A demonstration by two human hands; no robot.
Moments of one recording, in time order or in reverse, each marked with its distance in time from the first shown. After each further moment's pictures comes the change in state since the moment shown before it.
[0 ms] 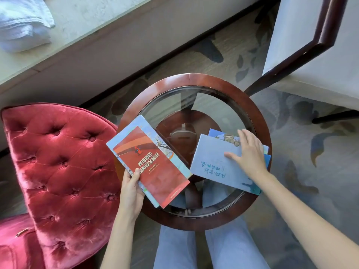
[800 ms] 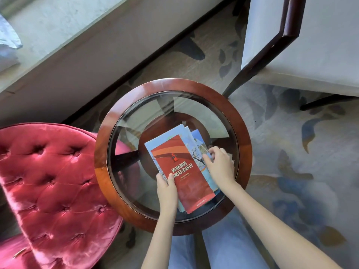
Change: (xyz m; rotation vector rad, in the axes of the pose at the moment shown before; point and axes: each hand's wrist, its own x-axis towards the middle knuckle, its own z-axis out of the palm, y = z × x) left_hand -0.025 -0.072 0.120 0.715 0.156 0.005; right_hand -0.014 -0.017 0.019 0.315 -0.031 0.288
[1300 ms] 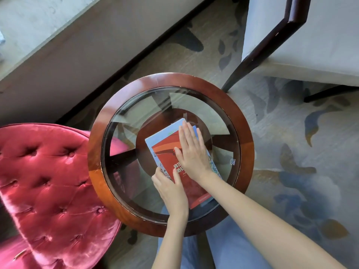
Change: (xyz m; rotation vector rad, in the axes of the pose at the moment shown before) left_hand -0.012 0.016 0.028 0.260 0.268 0.173; right_hand 0.017 -0.038 0.040 -0.299 0.135 -0.646
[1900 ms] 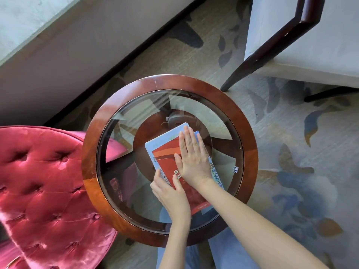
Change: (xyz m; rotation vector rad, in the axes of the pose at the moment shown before) left_hand 0.009 0.004 0.010 -0.039 0.022 -0.048; right_hand 0.007 0.004 0.020 -0.256 -0.005 0.047
